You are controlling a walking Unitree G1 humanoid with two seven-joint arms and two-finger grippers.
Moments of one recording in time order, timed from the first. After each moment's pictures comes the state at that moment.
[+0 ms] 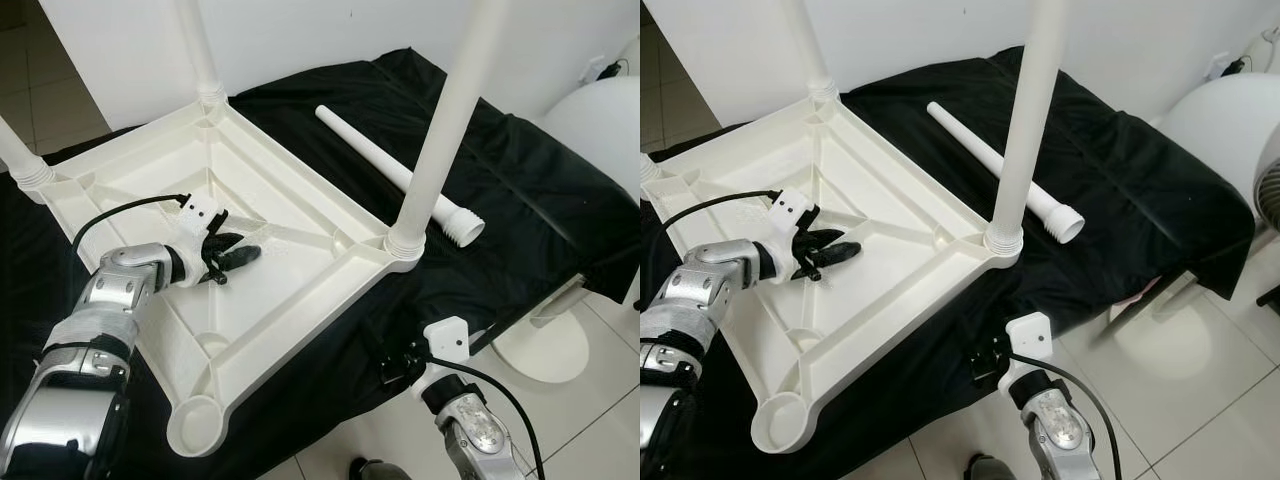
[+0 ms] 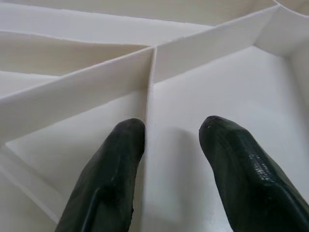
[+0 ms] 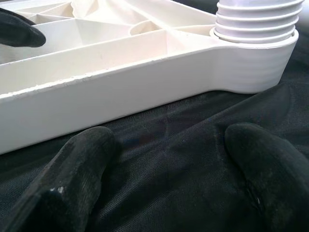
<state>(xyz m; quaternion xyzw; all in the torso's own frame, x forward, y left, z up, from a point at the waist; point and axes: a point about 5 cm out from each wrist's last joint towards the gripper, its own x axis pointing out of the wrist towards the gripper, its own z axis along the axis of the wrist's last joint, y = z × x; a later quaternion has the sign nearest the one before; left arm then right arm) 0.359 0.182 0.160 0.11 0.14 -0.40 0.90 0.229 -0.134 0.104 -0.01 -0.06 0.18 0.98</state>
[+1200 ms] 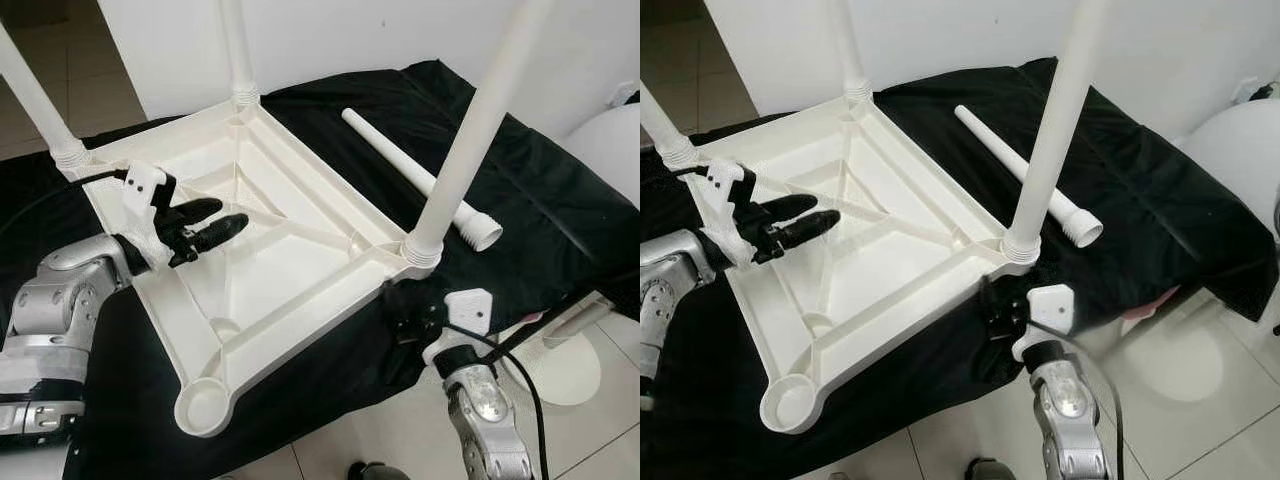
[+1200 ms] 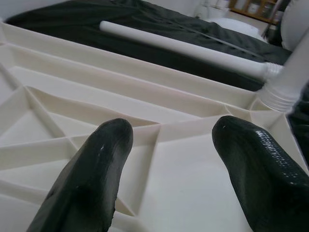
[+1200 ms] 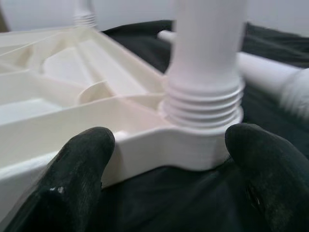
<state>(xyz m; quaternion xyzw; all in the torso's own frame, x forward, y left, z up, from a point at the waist) 0.332 0.201 0.223 0.01 0.00 -0.37 0.93 0.259 -0.158 0.130 -0.01 -0.12 0.06 0.99</state>
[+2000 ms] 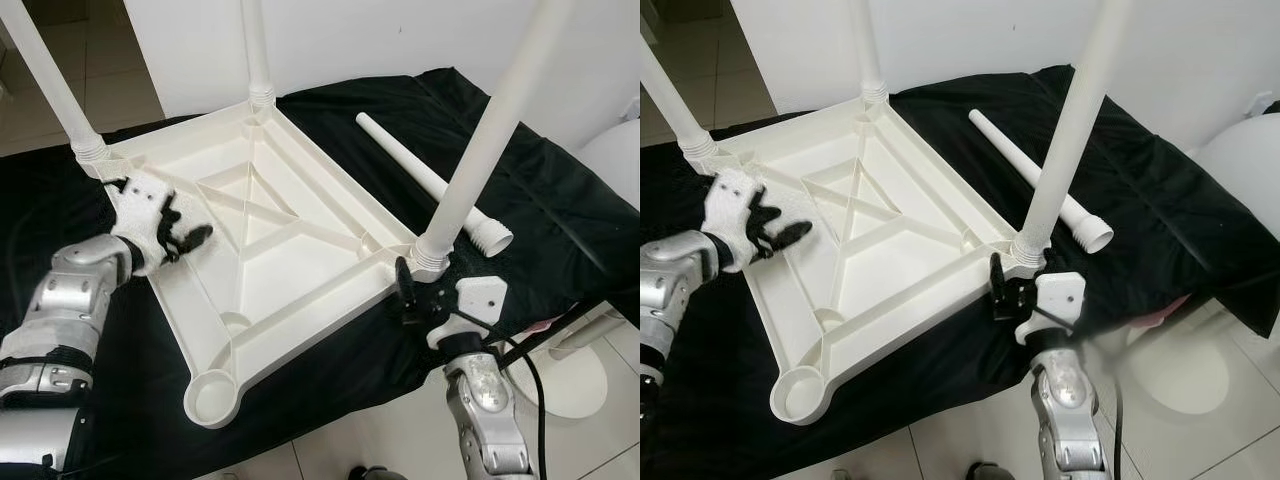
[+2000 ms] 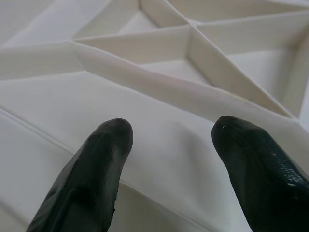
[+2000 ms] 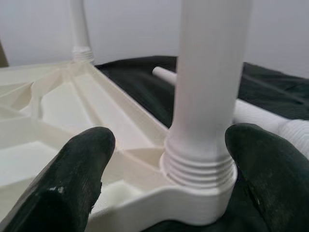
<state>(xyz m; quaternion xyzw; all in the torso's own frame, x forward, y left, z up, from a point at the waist) 0.362 0.226 0.182 0.14 0.11 -0.23 0.96 0.260 -0.158 0.149 -0.01 -0.17 0.03 0.99</state>
